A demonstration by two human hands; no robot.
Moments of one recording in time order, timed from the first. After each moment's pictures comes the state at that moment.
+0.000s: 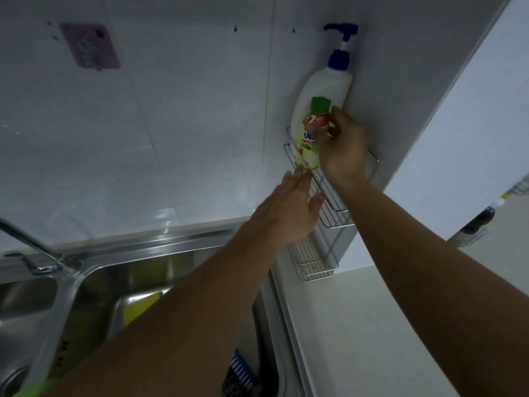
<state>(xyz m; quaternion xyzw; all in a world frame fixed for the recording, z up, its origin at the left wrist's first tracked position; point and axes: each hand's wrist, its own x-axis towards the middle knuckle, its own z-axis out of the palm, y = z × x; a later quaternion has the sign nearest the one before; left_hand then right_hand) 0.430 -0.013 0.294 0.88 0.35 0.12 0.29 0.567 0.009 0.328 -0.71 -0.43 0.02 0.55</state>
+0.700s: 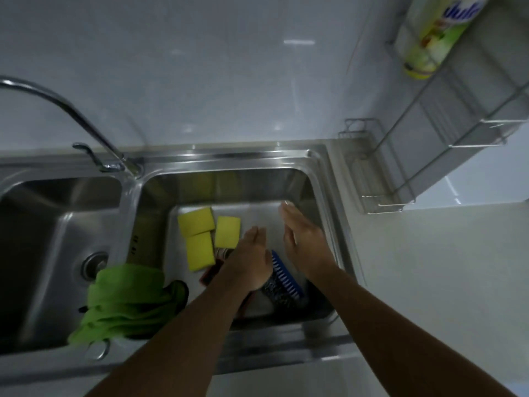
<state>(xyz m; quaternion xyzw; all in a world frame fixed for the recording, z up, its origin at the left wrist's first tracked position) 0.218 -0.071 0.076 0.77 0.52 -0.07 0.36 0.370 -0.100 0.054 -0.69 -0.65 0.17 0.27</state>
